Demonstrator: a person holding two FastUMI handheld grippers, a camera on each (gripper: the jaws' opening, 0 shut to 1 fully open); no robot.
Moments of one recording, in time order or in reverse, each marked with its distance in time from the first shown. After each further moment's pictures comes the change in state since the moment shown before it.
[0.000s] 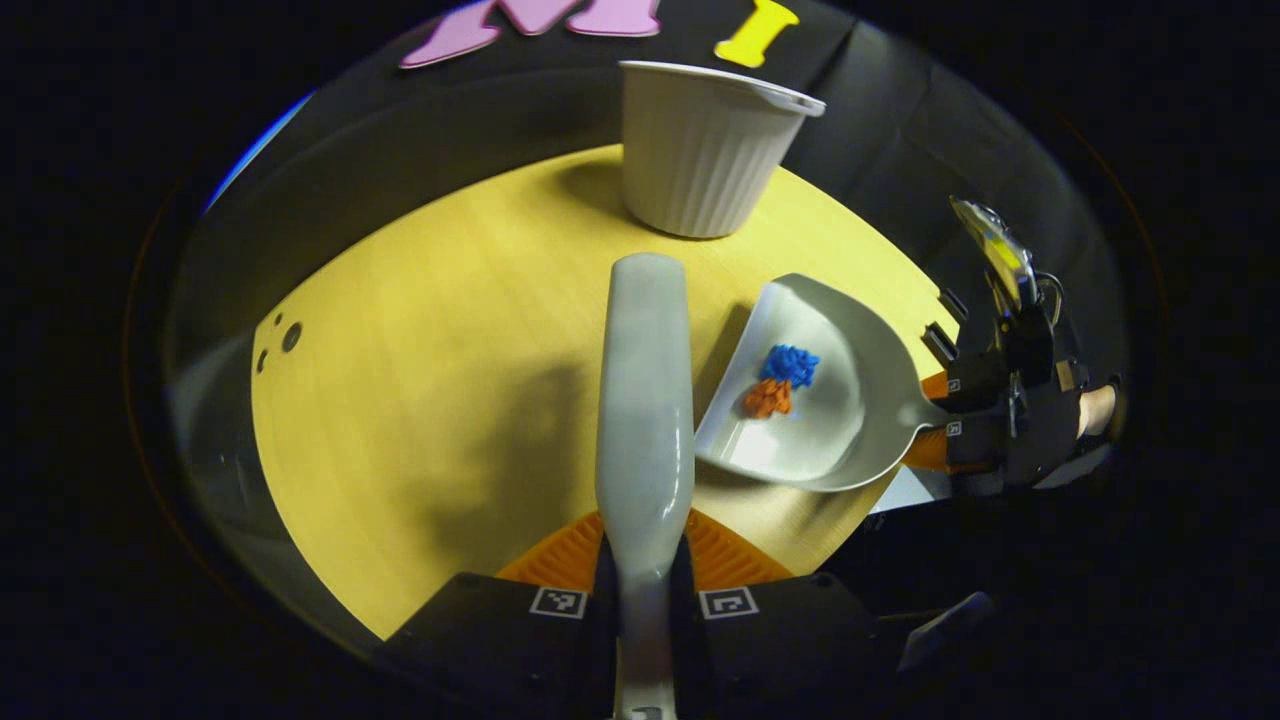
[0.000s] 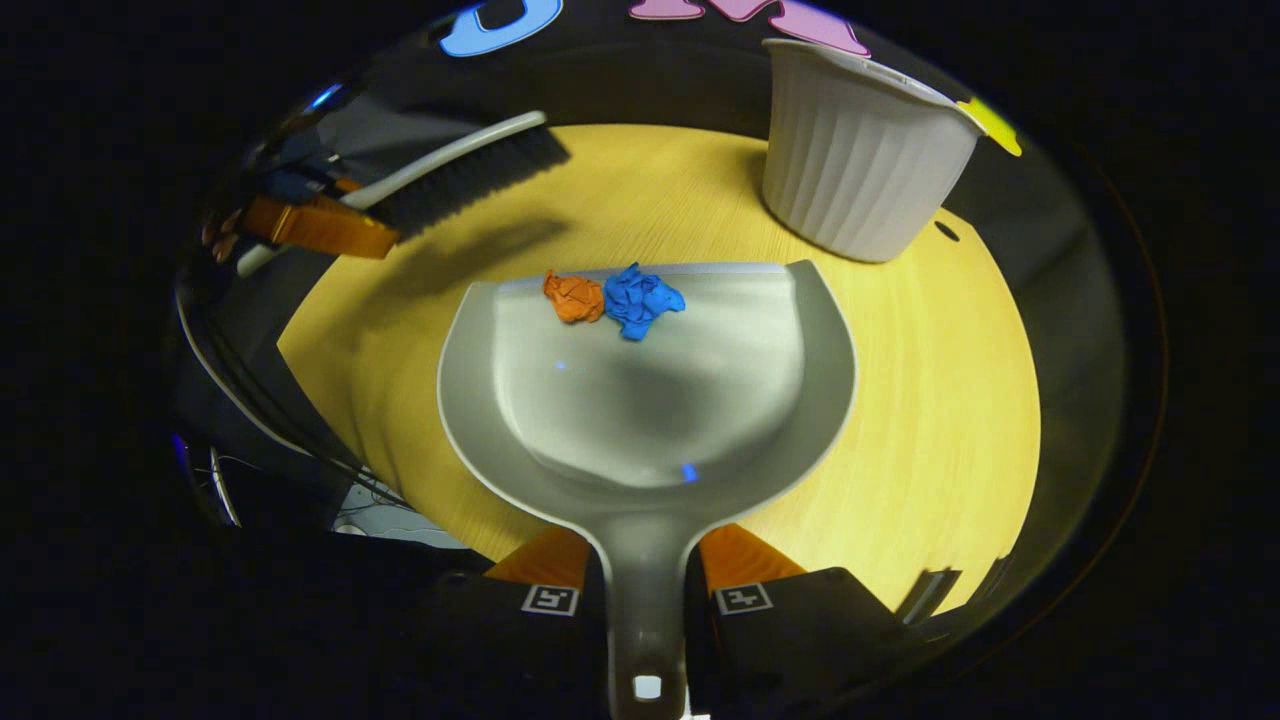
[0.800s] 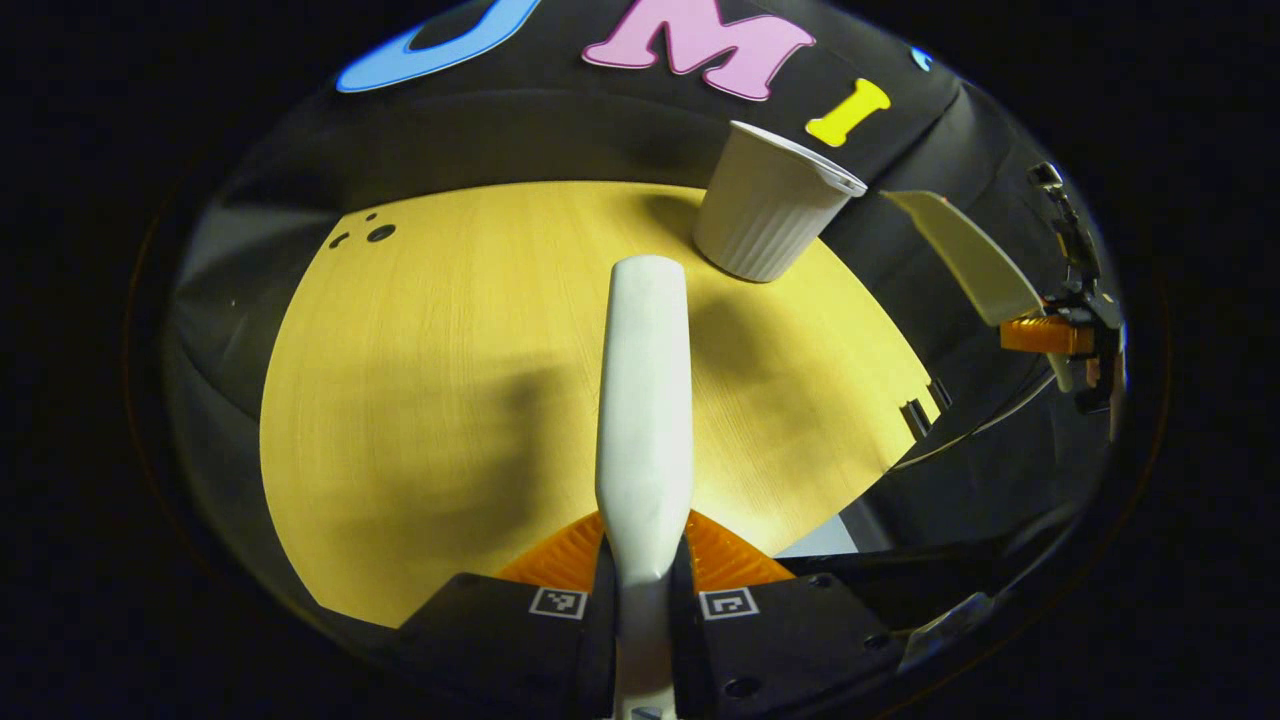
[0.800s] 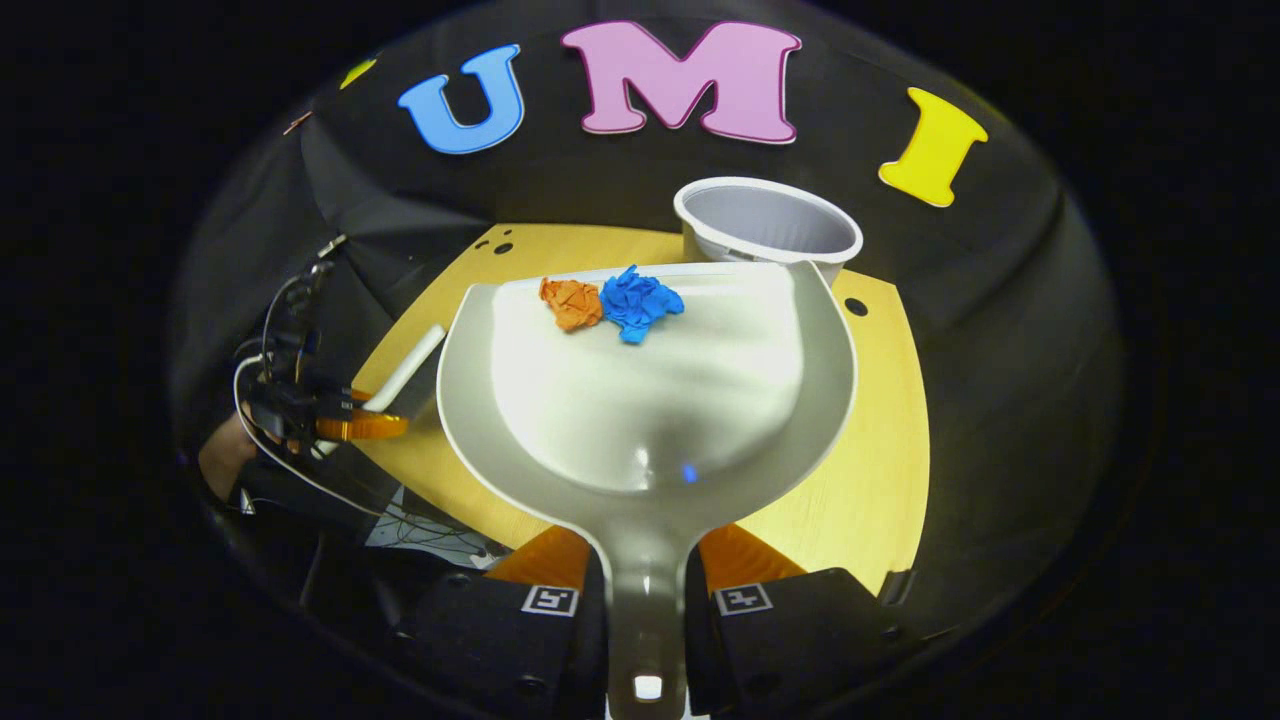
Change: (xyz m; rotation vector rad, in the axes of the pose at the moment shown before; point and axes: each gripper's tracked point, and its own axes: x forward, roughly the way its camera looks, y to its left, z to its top) left arm -0.022 0.010 -0.072 -0.296 -0.146 -0.015; right arm -0.062 -0.024 0.044 0.084 -0.139 -0.033
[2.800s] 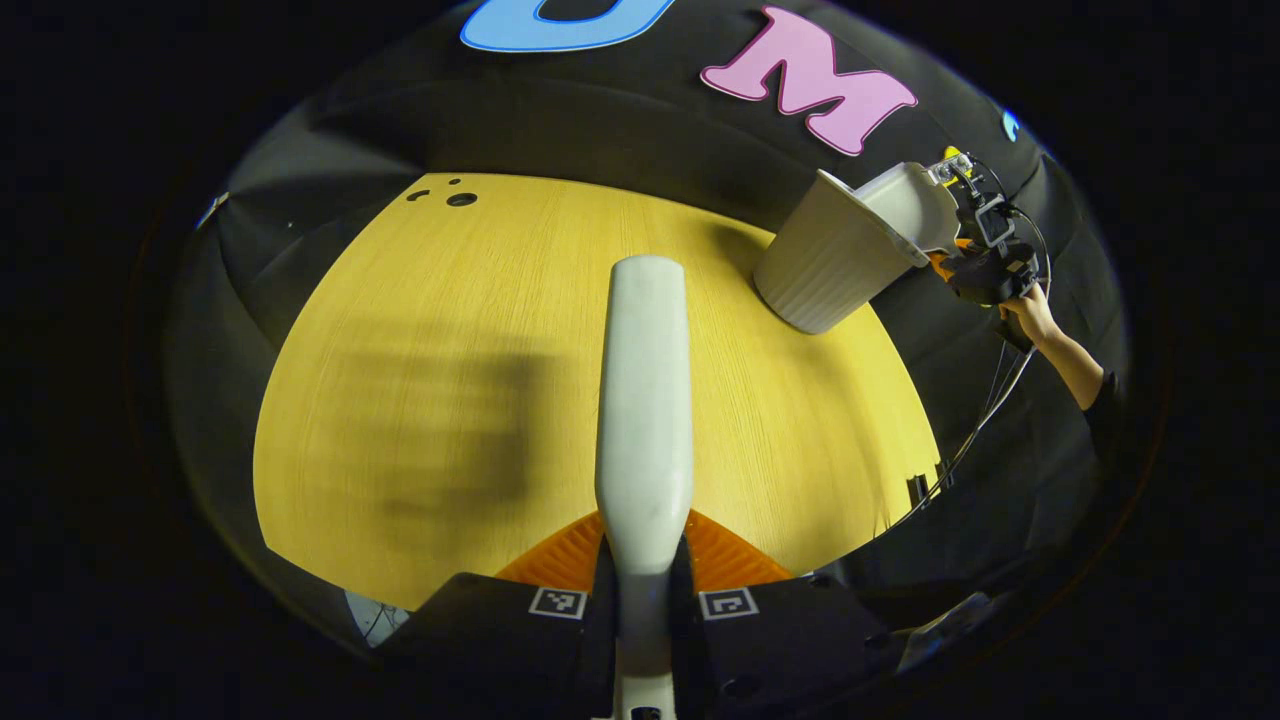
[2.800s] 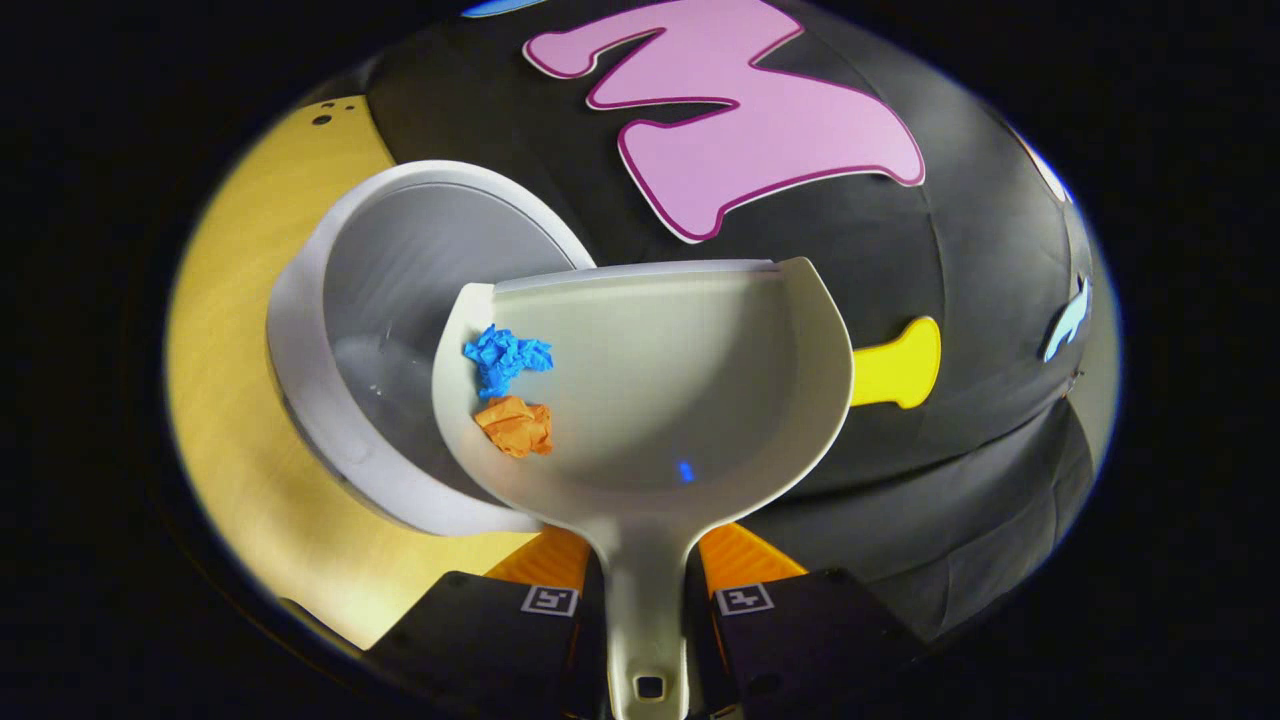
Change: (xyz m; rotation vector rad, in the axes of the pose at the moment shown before) left arm -0.008 0.015 0.009 -0.224 -0.094 0.066; right arm 0.057 -0.133 0.093 -0.717 -0.131 -0.903
